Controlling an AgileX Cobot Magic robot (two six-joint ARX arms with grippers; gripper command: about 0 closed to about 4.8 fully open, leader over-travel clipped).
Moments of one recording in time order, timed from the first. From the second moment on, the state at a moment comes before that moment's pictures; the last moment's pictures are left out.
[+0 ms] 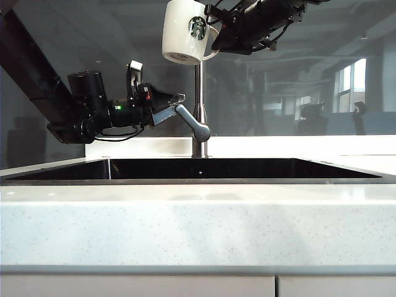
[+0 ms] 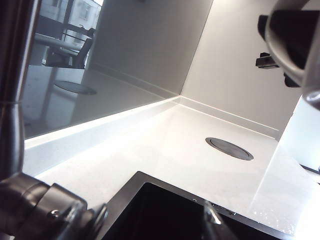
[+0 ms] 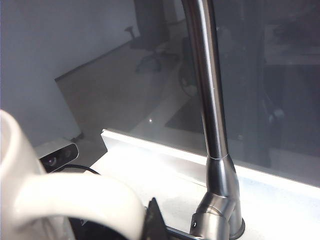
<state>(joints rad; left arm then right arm) -0.18 2.57 2.00 1.06 1.12 -0.68 0.34 1.93 1.68 0.21 -0.22 0.19</state>
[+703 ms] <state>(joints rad) -0.19 2.57 2.00 1.05 1.05 -0.53 0.34 1.93 1.68 0.22 -0.22 0.19</state>
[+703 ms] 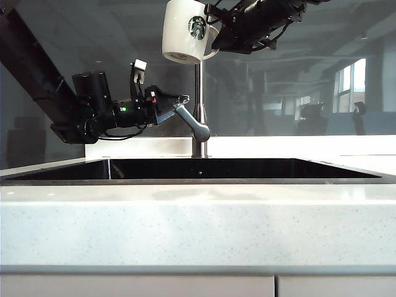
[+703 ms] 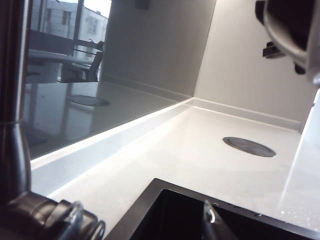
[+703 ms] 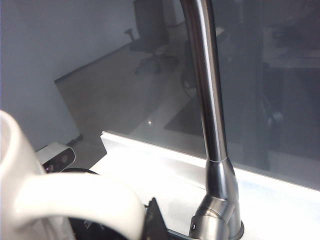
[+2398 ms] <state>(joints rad) -0.16 2.57 2.00 0.94 0.64 -0.23 0.34 1.93 1.68 0.20 -0.21 0.18</state>
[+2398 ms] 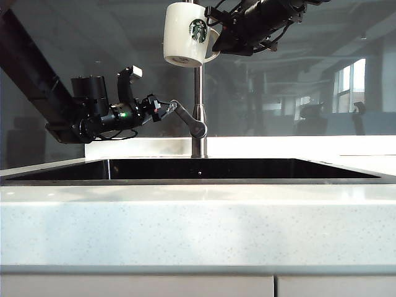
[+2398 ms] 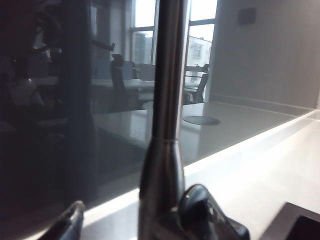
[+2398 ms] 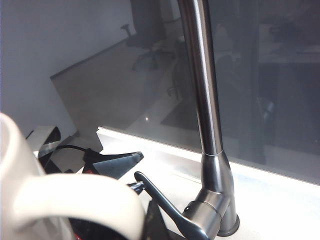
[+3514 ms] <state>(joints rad) 0.00 2.48 2.00 1.29 1.12 -0.89 0.27 1.79 1.68 -0.17 -0.04 -0.26</state>
